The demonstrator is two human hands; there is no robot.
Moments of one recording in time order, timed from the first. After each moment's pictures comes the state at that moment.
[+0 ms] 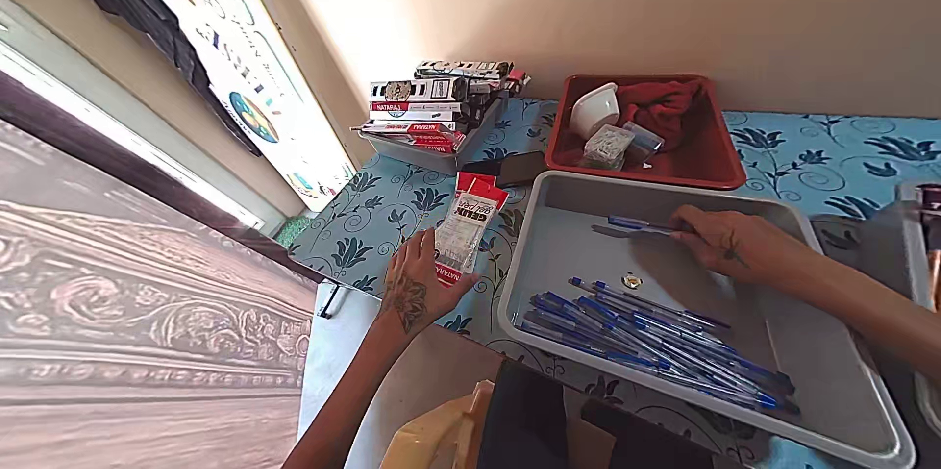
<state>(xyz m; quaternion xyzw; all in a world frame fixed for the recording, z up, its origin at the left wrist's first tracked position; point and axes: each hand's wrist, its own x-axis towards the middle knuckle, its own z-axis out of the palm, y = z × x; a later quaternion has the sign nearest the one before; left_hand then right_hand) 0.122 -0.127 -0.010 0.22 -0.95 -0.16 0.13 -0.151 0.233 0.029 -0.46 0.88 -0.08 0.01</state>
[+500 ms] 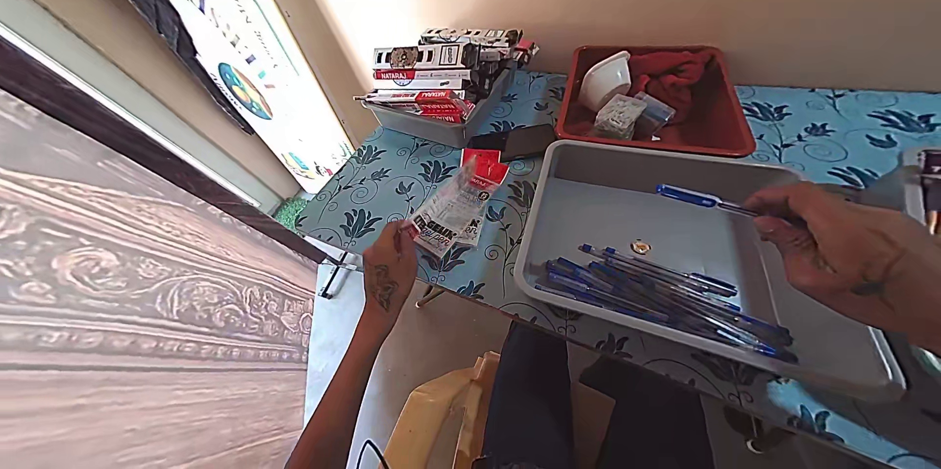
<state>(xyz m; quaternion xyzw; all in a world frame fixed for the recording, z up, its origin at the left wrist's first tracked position) 0.165 -0.149 -0.032 0.28 -0.87 -0.26 0.31 -0.052 0.261 0.076 -0.47 0.86 -0.14 -0.14</state>
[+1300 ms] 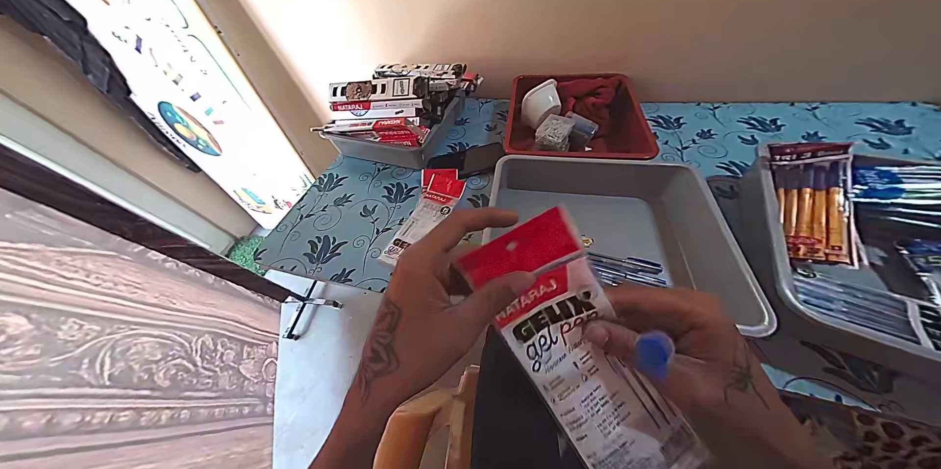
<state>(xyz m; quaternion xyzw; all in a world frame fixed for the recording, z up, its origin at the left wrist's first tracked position) 0.182 -0.028 0.107 -0.05 -0.76 -0.61 0.21 0.092 0.197 0.074 -0.48 0.64 -0.60 0.05</state>
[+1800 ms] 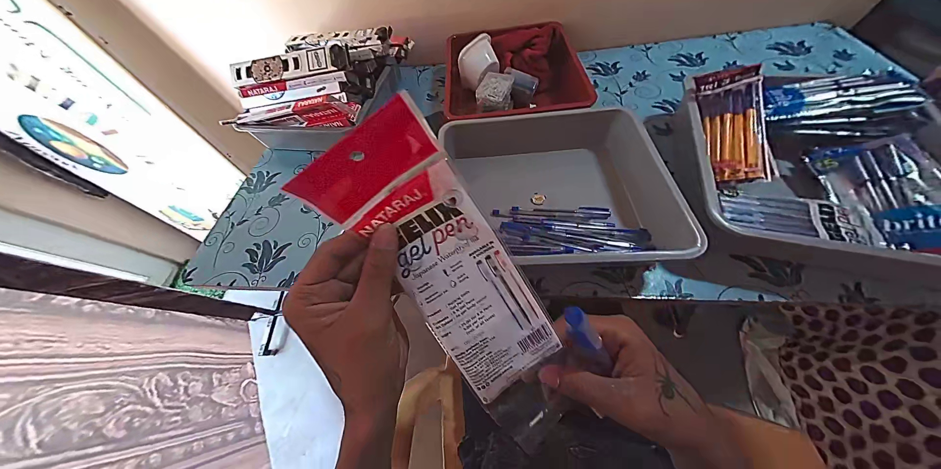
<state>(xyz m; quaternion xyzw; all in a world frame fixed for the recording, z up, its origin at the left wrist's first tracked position) 0.176 -0.008 0.064 0.04 -0.60 -0.66 0.45 0.155 0.221 0.028 -0.33 0.60 -0.70 0.21</state>
